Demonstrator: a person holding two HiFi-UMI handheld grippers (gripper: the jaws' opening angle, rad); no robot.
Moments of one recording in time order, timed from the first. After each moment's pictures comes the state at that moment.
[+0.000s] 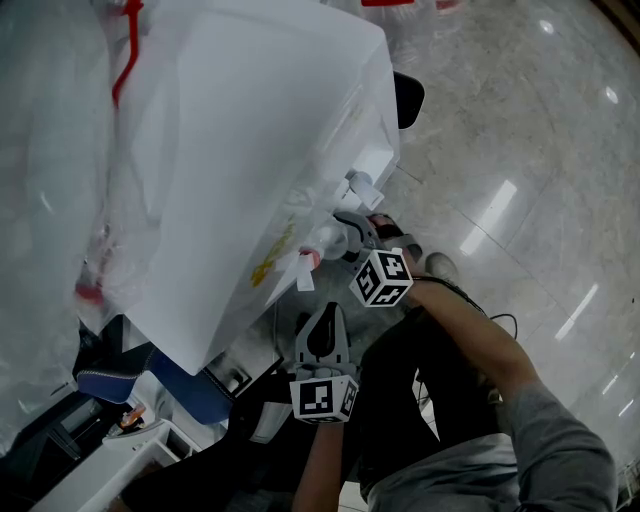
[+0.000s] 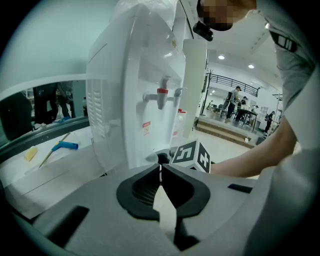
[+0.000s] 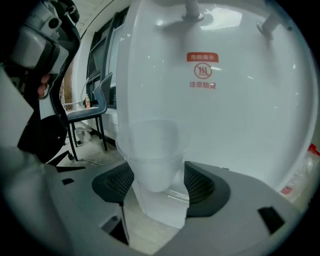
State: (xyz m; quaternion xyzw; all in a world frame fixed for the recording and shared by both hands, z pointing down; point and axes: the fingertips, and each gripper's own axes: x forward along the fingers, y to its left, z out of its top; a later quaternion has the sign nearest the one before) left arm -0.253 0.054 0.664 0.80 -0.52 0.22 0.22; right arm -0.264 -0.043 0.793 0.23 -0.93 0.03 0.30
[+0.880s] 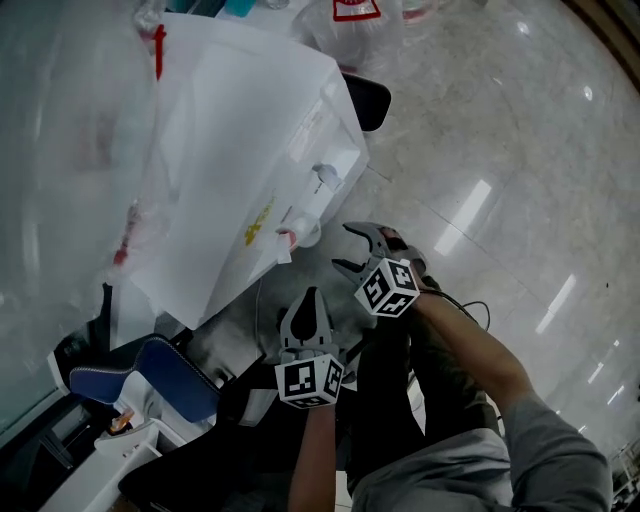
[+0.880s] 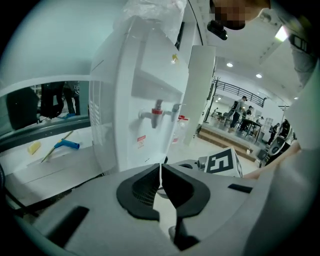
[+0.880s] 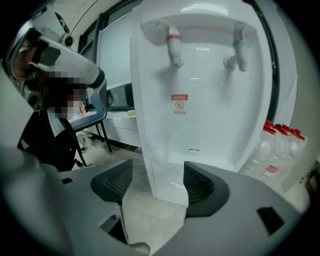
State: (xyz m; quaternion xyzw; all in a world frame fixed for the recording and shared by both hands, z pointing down) left arm -0.237 0.050 0.621 0.78 -0.54 0.18 0.26; right arm -0.197 0.008 0.737 0.27 -0.91 0.10 0.31
